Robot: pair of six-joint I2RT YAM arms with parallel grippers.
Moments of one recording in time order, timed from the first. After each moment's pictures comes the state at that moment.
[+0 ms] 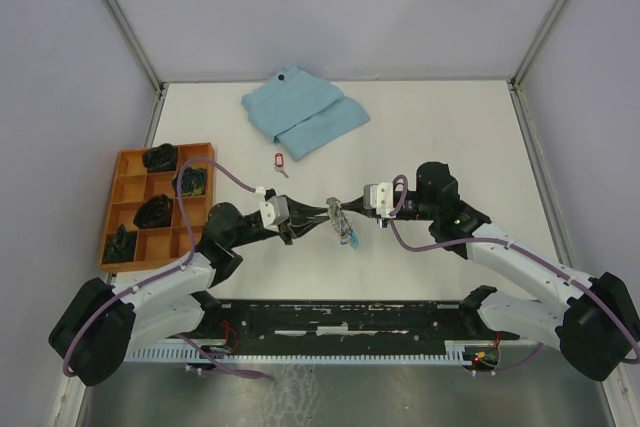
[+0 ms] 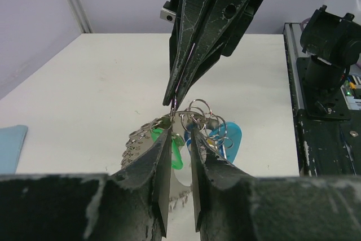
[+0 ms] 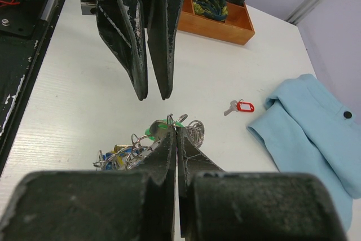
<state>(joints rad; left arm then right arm) -0.65 1.00 0.28 0.89 0.66 0.05 0.65 1.07 0.64 0.22 -0.80 -0.60</state>
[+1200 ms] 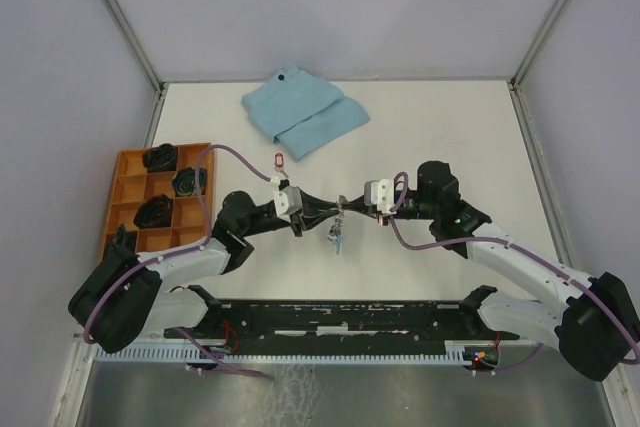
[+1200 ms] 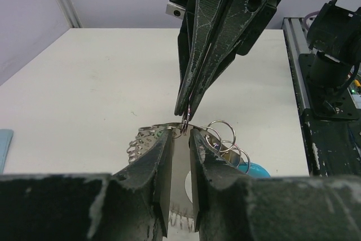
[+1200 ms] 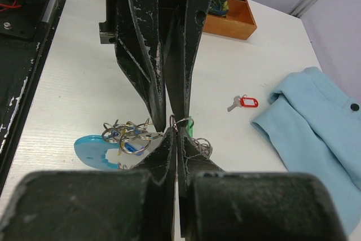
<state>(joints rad) -0.65 1.22 0.35 1.01 0.70 0.05 0.64 1.08 0.64 0.21 -0.81 -0.57</state>
